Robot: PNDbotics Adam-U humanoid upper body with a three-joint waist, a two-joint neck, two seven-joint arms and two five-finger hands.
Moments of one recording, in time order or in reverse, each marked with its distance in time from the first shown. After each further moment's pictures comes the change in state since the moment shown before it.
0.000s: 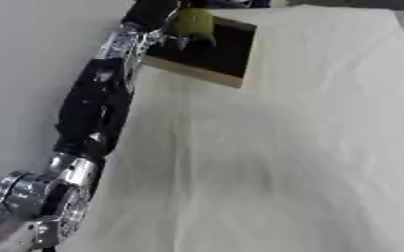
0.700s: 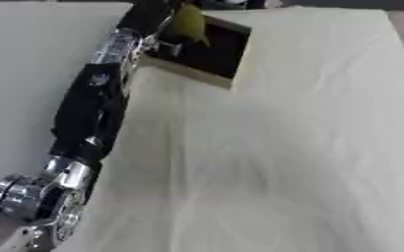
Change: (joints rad) left arm 0.003 -0.003 0.000 0.003 -0.045 0.041 -0.019; right arm 0.000 0.009 0.000 0.000 -0.004 0.005 -0.002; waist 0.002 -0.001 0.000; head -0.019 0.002
